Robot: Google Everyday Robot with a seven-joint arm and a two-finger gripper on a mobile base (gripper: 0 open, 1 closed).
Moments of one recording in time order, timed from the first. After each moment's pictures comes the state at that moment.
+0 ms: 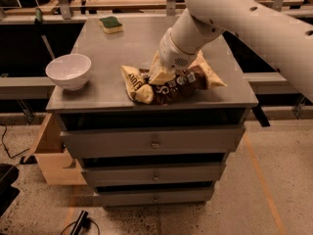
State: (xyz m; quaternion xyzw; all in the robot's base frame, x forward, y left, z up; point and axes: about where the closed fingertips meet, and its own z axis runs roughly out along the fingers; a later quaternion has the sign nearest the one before) arm 0.611 -0.003 0.869 -0.72 0.63 0.07 0.26
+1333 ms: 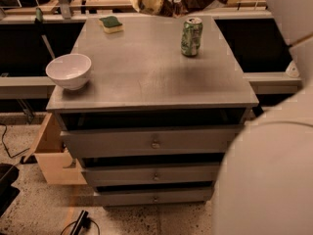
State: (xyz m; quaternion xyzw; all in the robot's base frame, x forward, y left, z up) arm 0.676 -0.028 1.089 -0.69 0.65 -0.16 0.27
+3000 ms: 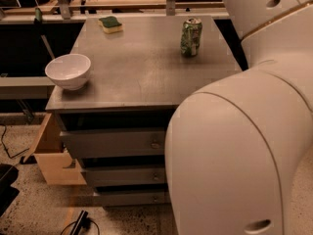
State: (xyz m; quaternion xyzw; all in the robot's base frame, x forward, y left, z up) arm 0.775 -0.007 1.141 -0.70 0.56 -0.28 0.36
